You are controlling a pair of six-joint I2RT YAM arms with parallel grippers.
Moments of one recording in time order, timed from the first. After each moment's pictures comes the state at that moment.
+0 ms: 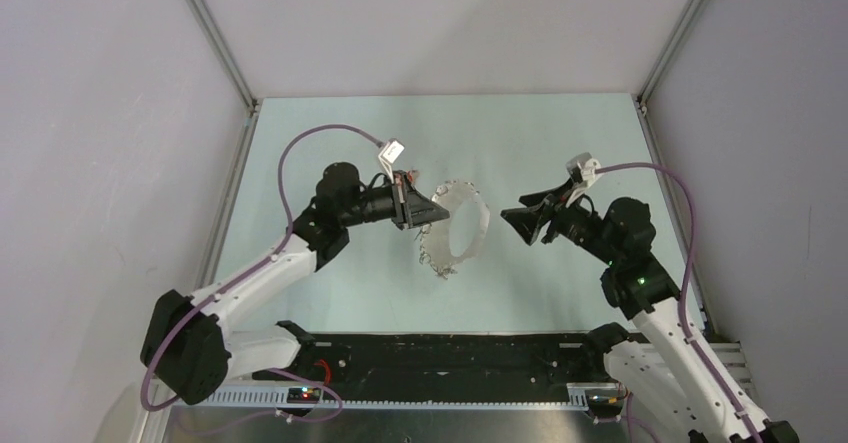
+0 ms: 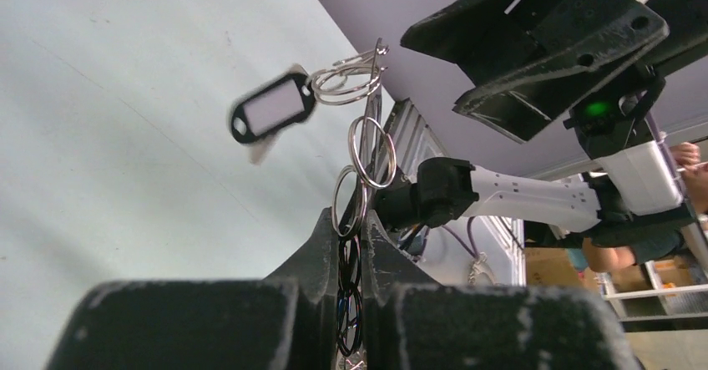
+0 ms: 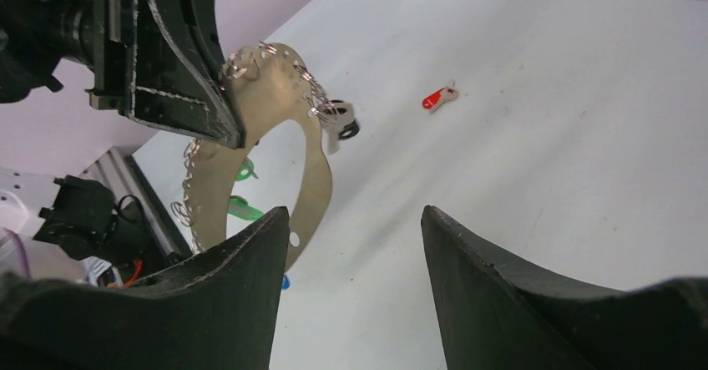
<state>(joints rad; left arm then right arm) -0.58 1.18 0.74 0.31 0.68 -0.75 0.41 0.65 0.65 -0.07 -0.42 0.26</state>
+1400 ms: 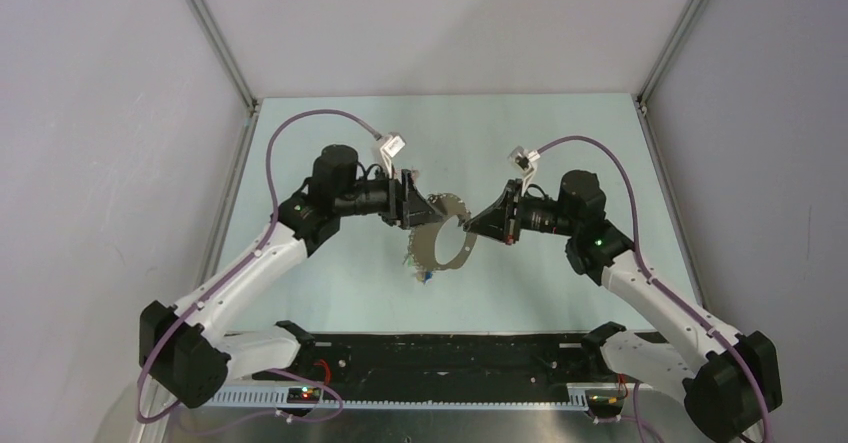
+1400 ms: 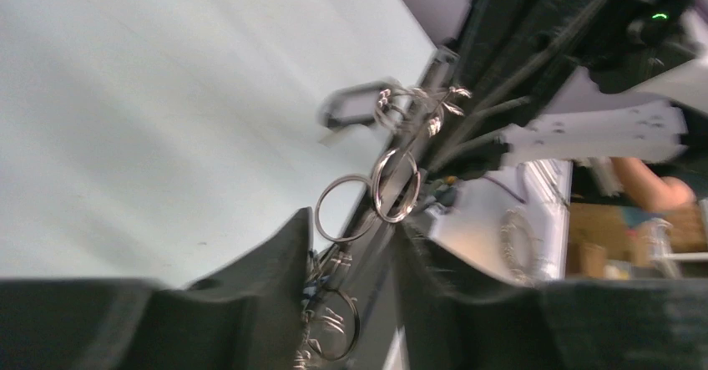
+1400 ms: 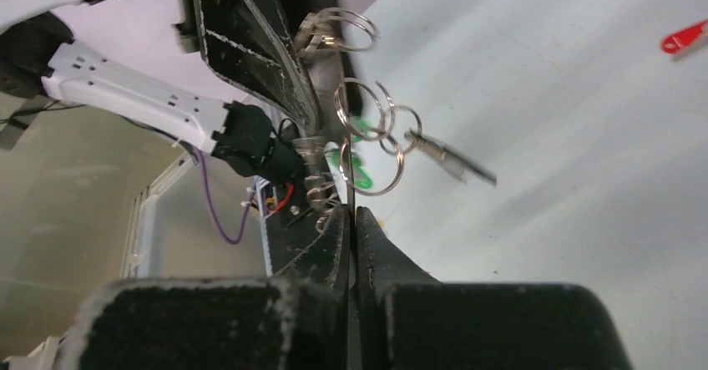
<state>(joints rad) -0.56 1.16 0.96 -0.19 0.69 -0.50 0.48 1.00 0.71 0.17 -0.84 0.50</state>
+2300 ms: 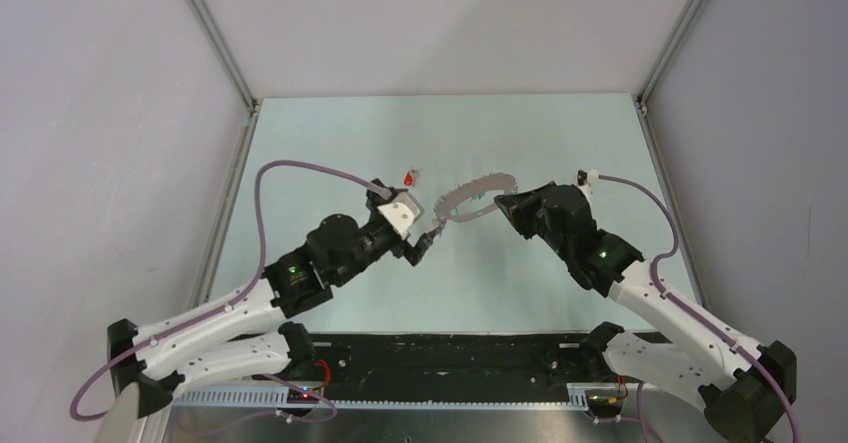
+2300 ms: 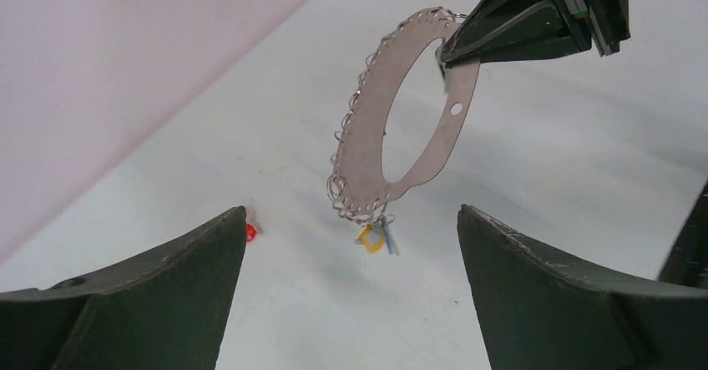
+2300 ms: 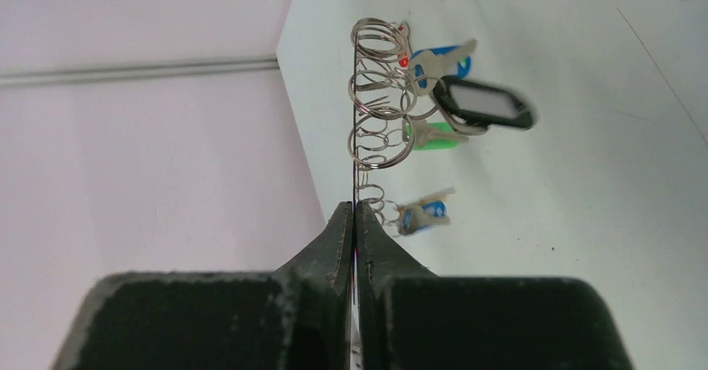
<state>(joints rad) -1.00 0.83 0.75 -0.03 -0.20 0.16 0.67 0.91 0.76 -0.26 0.25 1.42</state>
